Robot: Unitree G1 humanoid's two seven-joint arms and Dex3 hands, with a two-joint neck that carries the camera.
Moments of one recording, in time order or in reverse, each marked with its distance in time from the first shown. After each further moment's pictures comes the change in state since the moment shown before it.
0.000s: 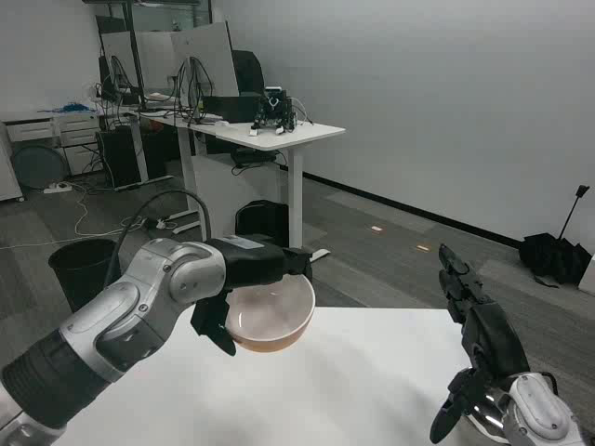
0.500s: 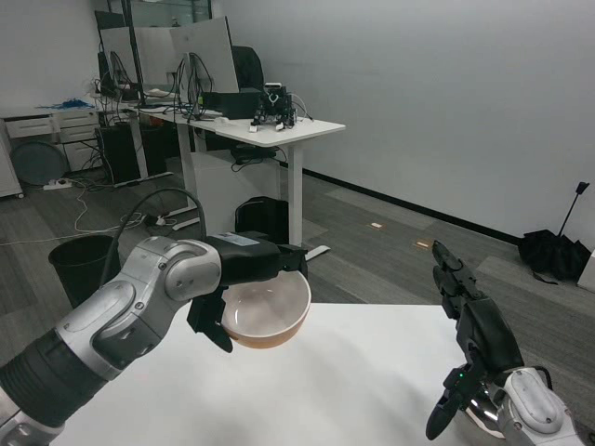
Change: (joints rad) left arm 0.015 0.000 0.017 -0.001 0.008 0.000 -0.003; right arm -0.005 -0.002 0.018 -0.006 0.001 0.000 0.001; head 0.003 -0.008
